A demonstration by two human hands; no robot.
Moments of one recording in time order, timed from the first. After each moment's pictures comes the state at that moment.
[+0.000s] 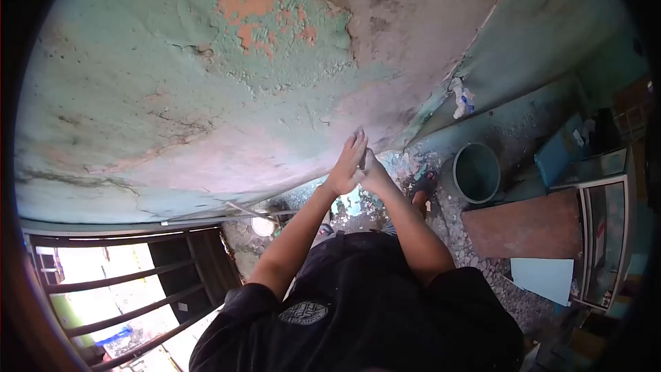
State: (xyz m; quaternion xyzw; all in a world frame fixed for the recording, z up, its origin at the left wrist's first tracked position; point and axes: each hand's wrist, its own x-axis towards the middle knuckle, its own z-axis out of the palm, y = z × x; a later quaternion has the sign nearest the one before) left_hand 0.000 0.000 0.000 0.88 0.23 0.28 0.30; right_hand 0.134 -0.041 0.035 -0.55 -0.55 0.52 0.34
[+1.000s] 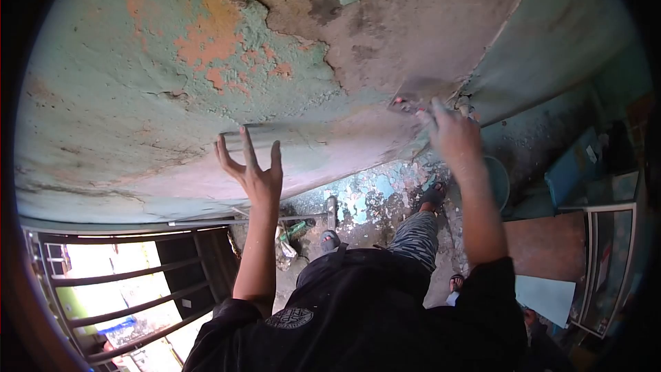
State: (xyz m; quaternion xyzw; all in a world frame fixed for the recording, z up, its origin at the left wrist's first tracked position) left_hand -0.071 0.031 0.174 0.70 0.57 0.40 -0.17; right_hand 0.265 -0.008 0.225 -0.76 -0.63 0.03 0.13
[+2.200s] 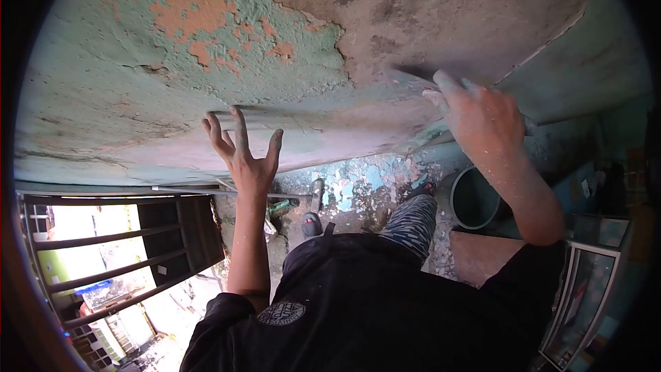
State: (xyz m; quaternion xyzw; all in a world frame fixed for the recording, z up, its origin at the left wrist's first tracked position) left_hand -0.062 0.026 0.172 0.69 0.61 0.39 -0.07; right_hand 0.261 0.022 0.315 -0.63 -0.77 -0.10 0.02
